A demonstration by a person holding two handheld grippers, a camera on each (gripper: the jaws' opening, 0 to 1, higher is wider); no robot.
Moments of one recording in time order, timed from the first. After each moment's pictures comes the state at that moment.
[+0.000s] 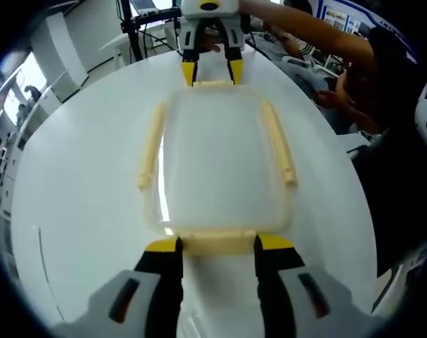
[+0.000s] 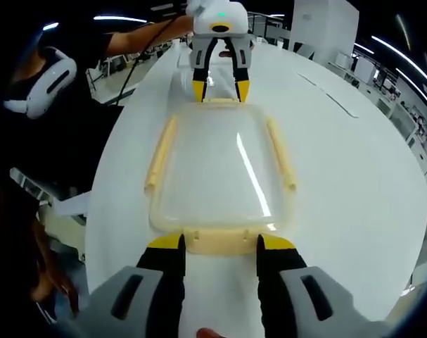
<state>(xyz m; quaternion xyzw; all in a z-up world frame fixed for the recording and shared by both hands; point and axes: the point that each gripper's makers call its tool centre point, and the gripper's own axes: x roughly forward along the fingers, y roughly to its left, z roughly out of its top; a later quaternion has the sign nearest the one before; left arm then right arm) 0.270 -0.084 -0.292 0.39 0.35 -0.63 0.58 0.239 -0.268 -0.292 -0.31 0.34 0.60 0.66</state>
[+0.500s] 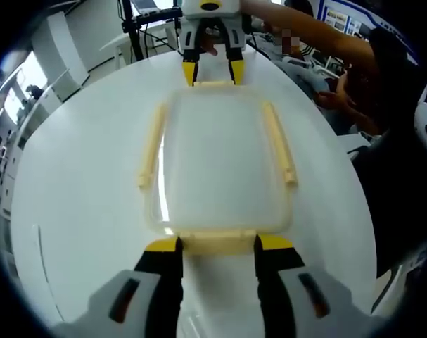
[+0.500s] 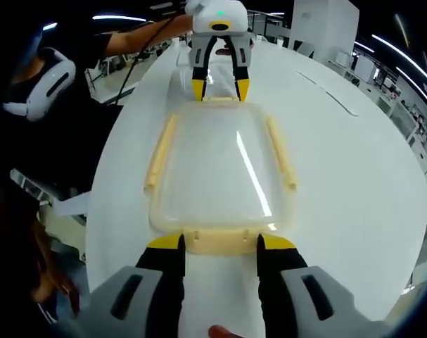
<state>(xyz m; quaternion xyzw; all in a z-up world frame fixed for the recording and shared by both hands) 0.267 -0.083 -0.293 0.39 0.35 -0.63 0.58 0.239 -0.270 -0.294 -0.31 0.35 0.60 0.66</state>
